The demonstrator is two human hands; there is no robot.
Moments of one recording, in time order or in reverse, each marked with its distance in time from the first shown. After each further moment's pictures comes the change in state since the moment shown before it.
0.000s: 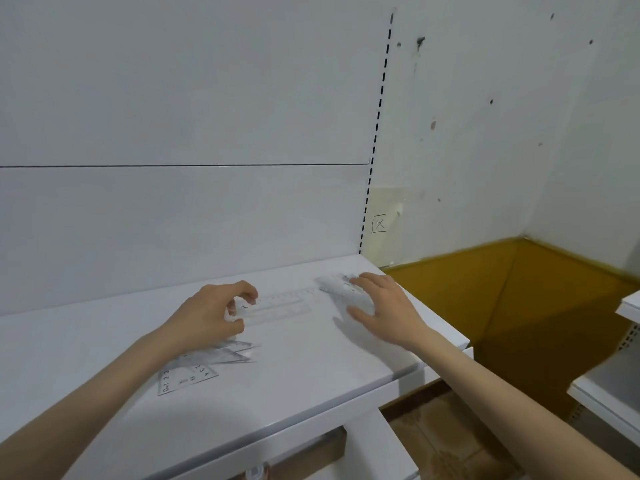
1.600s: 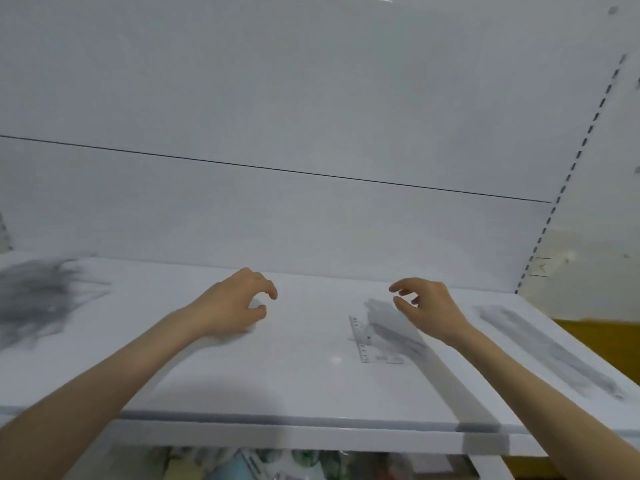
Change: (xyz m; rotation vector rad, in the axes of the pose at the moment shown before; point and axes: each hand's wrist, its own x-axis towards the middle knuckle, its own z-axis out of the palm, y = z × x) left_hand -0.172 -0.099 -0.129 0.309 0.118 -0.253; right_hand 0.057 -0.193 0.045 0.227 -0.072 -0.141
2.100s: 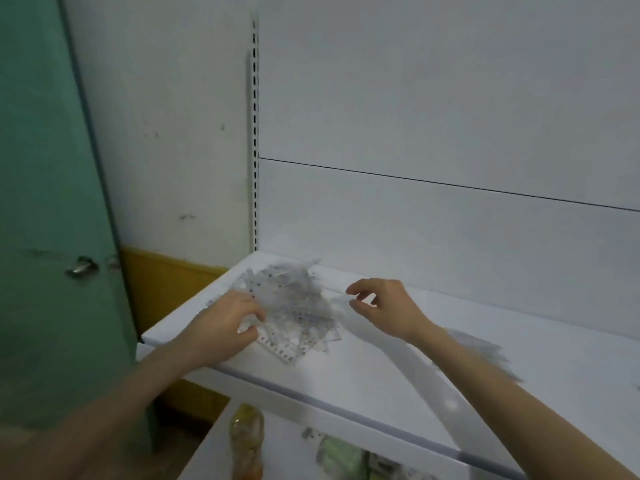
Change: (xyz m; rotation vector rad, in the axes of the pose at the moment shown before) left_hand -0.244 -0.300 -0.118 0.053 0.196 -0.315; right_hand 0.081 -0.393 0.234 0.252 -0.253 -0.439
